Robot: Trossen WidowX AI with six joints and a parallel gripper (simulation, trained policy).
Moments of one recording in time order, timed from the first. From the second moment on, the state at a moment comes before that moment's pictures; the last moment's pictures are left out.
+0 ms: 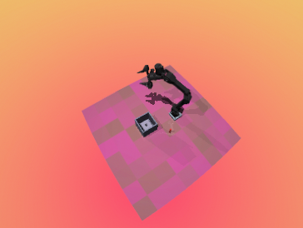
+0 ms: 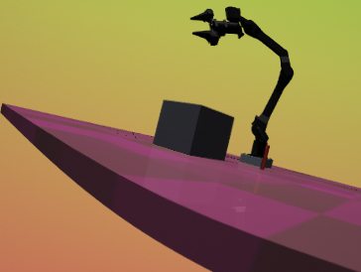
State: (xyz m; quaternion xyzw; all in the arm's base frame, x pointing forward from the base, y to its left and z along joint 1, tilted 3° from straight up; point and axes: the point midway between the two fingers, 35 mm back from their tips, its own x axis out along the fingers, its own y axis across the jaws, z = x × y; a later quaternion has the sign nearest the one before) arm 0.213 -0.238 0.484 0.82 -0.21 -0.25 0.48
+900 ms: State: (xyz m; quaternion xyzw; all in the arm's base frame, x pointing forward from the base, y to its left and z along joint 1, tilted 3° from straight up) arm 0.293 -0.107 0.402 0.88 0.04 -0.23 0.41
